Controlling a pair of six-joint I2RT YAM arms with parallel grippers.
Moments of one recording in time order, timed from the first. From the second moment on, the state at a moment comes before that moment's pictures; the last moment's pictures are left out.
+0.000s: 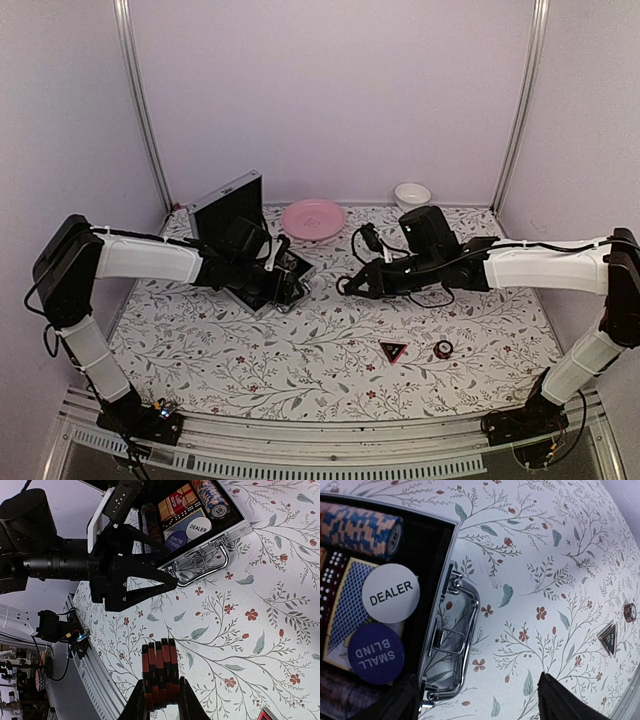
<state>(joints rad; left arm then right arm) -0.69 1.73 1.01 -0.14 0.14 -0.35 0.82 1.56 1.02 -0.11 -0.39 0.58</state>
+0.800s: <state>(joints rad) -0.71 1.75 1.00 -0.18 0.04 -0.33 0.81 1.56 1.02 -0.11 -0.40 0.57</state>
